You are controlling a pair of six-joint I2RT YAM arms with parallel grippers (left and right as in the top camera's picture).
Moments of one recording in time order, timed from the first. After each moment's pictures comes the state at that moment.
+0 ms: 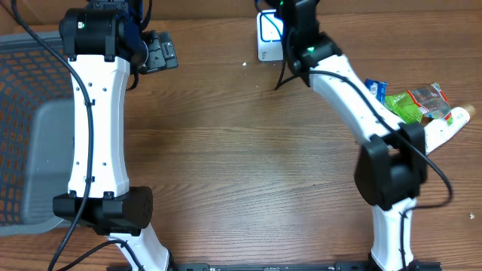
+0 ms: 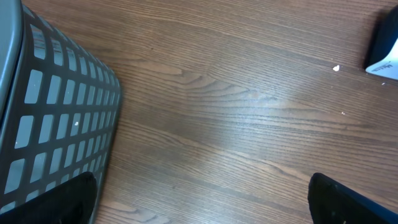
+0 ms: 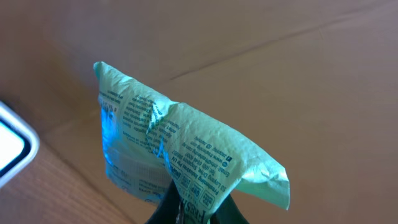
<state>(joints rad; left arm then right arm) -0.06 1.92 2.33 -1.55 -0.17 -0.33 0.42 2.19 1.93 0.04 0.55 -1.03</state>
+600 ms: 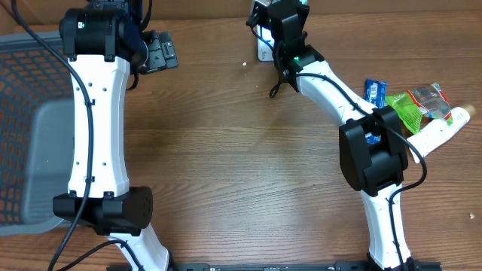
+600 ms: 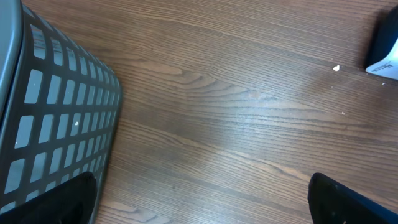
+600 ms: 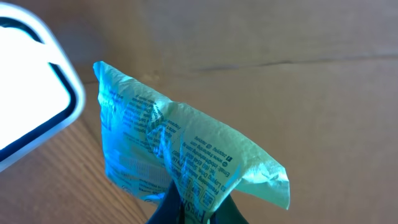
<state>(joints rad) -0.06 1.92 2.33 -1.55 -0.17 -0.33 0.43 2.34 1.93 0.09 0.59 -1.23</state>
